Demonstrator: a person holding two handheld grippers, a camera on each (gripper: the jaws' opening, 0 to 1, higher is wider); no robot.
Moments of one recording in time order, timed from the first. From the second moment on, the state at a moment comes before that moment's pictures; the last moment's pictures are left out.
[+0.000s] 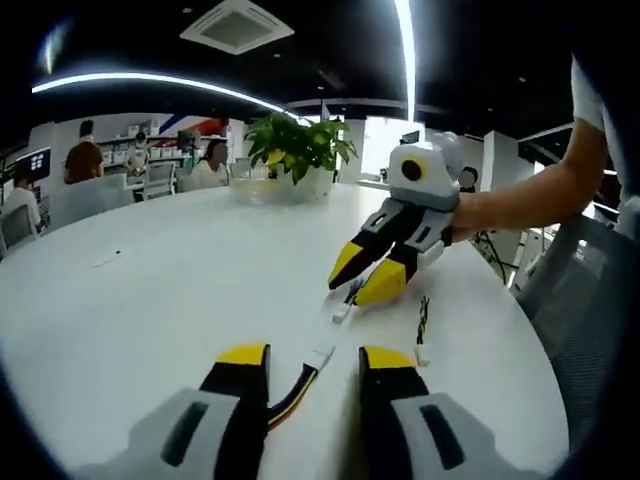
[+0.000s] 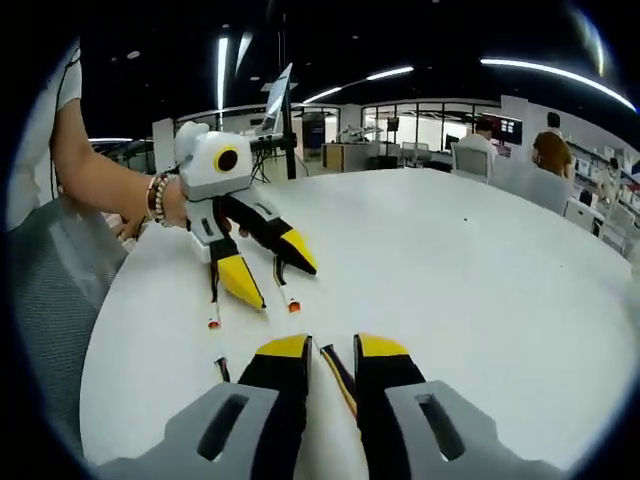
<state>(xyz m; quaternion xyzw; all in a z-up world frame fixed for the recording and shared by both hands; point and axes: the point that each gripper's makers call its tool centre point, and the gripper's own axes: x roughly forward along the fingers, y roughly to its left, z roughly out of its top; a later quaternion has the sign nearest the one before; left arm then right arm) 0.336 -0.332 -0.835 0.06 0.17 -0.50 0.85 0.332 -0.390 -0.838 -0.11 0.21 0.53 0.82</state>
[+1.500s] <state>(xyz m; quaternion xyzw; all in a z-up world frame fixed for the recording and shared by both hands) 0.309 -0.338 -0.816 0.10 0.16 -0.57 0.80 0.299 -0.379 -0.818 -0.12 0.19 0.59 0.77</state>
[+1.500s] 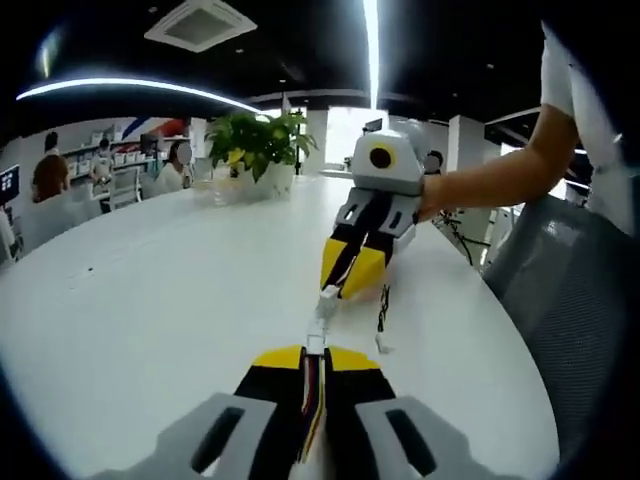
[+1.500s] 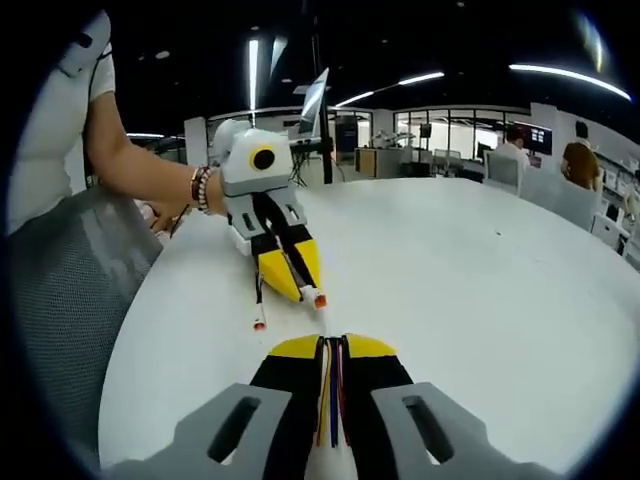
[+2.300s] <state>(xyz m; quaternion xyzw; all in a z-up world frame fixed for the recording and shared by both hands) 0.264 -0.319 -0.793 0.19 0.17 -0.57 0.78 0.255 -0.334 -0.781 -0.20 0.15 0.65 0.72</state>
